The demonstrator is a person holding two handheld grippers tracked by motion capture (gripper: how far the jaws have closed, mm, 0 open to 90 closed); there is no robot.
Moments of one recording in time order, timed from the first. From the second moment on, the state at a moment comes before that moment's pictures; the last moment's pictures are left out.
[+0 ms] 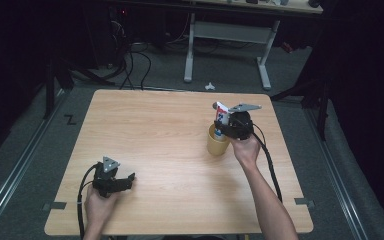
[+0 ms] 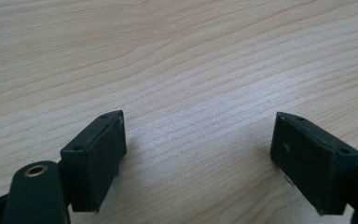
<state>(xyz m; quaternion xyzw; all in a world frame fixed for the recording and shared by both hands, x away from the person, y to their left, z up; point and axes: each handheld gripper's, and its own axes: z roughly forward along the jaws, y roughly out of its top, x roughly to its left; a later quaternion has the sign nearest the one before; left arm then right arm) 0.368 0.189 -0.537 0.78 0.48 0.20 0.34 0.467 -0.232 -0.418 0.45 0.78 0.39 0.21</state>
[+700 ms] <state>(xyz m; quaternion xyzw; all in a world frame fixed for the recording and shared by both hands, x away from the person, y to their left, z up) 0.367 0.189 -0.537 0.78 0.48 0.20 0.34 0.475 -0.230 -0.431 0.46 0.78 0.37 0.20</state>
